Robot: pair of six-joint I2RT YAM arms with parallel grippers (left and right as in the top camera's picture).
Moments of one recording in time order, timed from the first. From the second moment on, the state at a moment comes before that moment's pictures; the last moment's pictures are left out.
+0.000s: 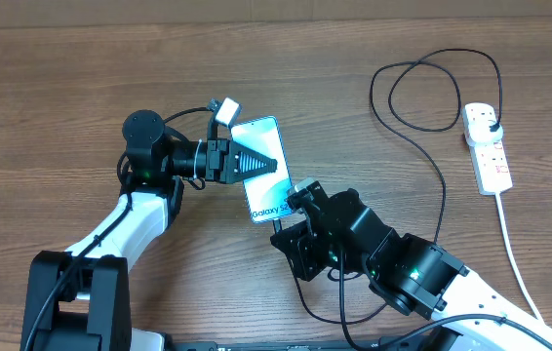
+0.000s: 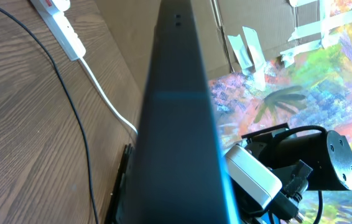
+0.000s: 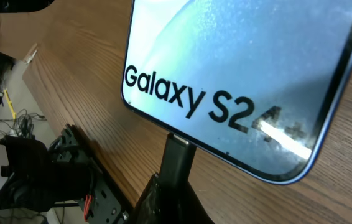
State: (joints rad) left arm -0.13 1.61 0.76 0.86 1.56 -1.22; right arm 0.88 1.10 0.85 -0.47 -0.25 0.47
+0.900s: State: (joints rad) left arm -0.17 1.61 0.78 0.88 1.52 -1.23; right arm 0.88 1.11 0.90 -0.52 -0.22 0.42
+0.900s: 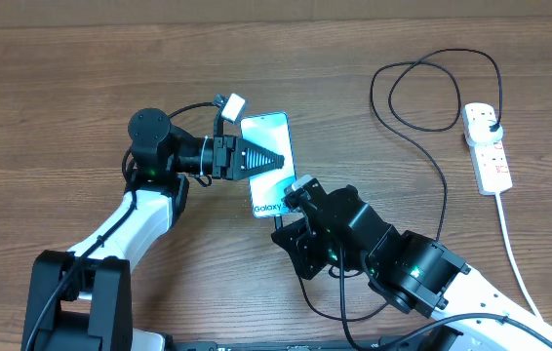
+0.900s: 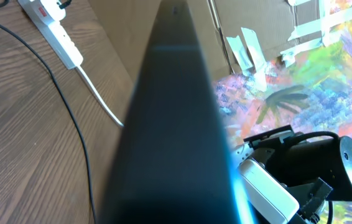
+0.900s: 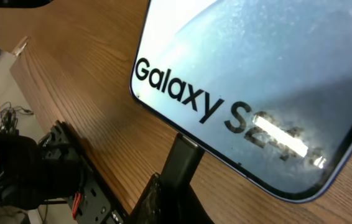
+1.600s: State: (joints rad) left arm -0.21 1.61 0.77 0.87 1.46 -1.22; right arm 0.88 1.00 1.00 -0.69 -0.17 0.44
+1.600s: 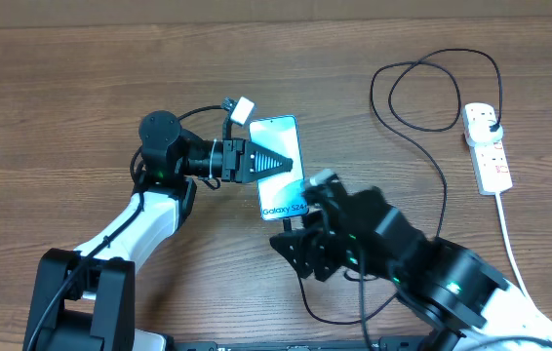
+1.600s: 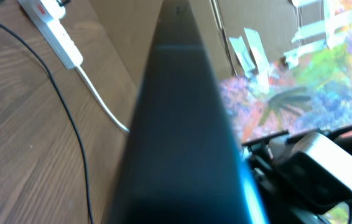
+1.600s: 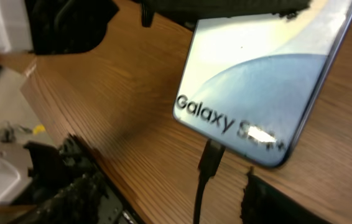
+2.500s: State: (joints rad) left arm -0.25 1.93 1.26 -0.63 1.01 -0.39; right arm 0.88 0.63 1.02 -0.96 -0.03 0.50
